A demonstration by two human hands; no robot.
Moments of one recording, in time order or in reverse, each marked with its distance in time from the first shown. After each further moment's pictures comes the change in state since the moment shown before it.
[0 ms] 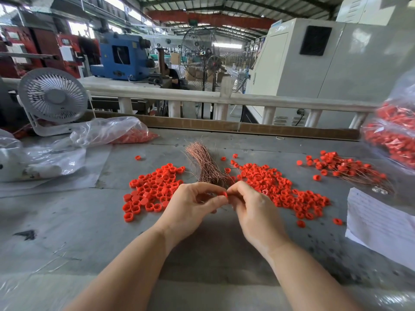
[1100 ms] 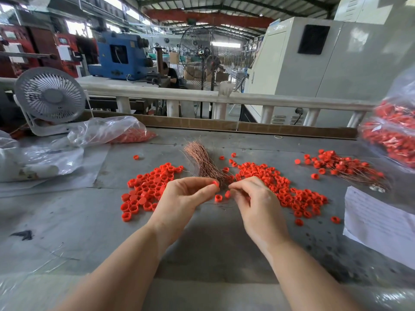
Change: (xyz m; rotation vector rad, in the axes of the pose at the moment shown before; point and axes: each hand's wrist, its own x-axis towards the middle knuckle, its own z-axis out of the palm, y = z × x) left_hand 0.001 0.001 0.000 -0.421 0.134 -0.141; right_hand 0.002 0.000 -0.004 0.007 0.141 -0.001
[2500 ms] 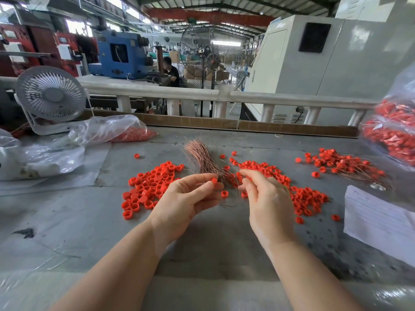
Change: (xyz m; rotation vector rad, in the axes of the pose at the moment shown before) left_hand 0.001 0.001 -0.002 -0.248 -0.097 -0.142; right_hand -0.001 -0.006 -0.004 -0.170 0.168 0.034
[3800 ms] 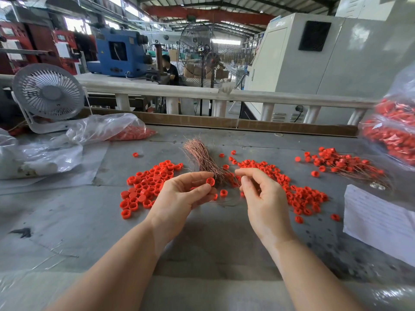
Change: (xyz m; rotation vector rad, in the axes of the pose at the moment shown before) left_hand 0.000 0.000 -0.001 0.105 0.108 0.079; right_hand 0.003 0.001 0.003 0.397 -0.040 0.113
